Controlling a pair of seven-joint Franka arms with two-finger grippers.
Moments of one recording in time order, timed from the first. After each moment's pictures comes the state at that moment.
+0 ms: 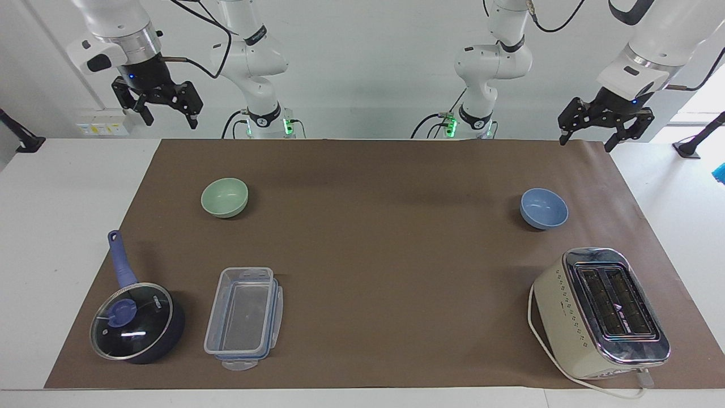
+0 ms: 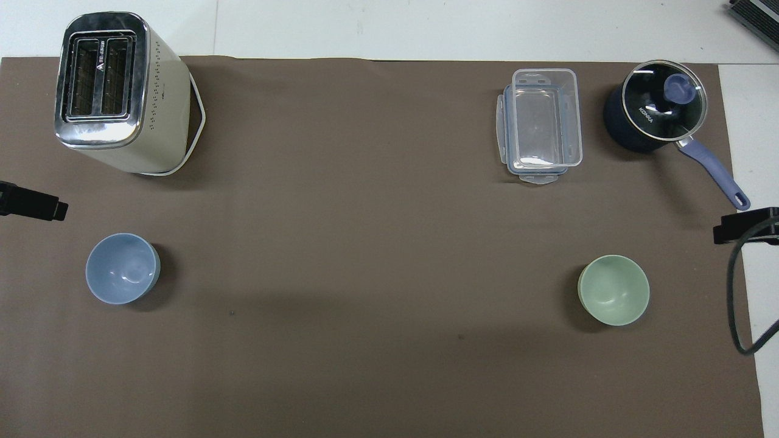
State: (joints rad) left arm -0.04 -0.02 0.01 -1.52 -0.02 1.50 0.23; right arm 0.06 -0.12 -0.10 -1.61 -0.05 1.48 0.04
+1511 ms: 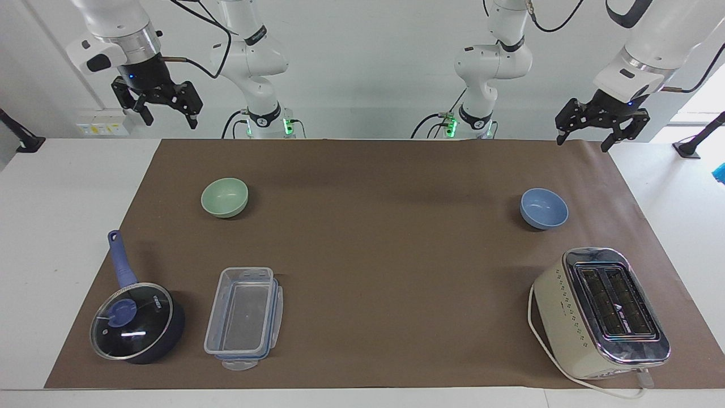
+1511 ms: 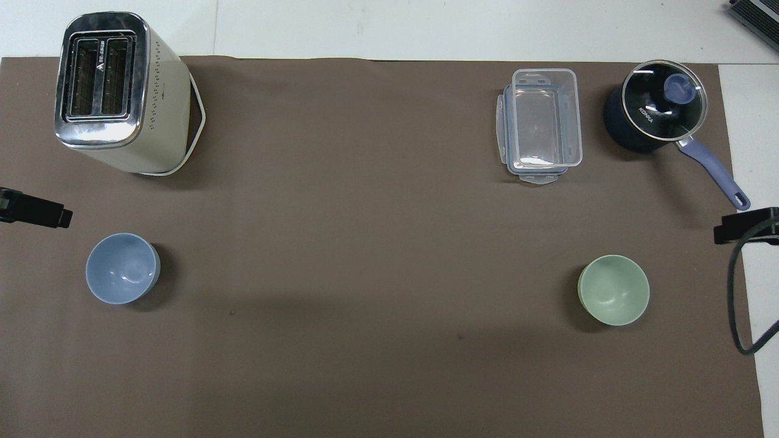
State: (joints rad) left arm -0.04 -0.05 0.02 -1.58 -0.02 1.51 0.23; right arm 0.06 -0.13 -0.10 -1.61 -0.05 1.48 0.04
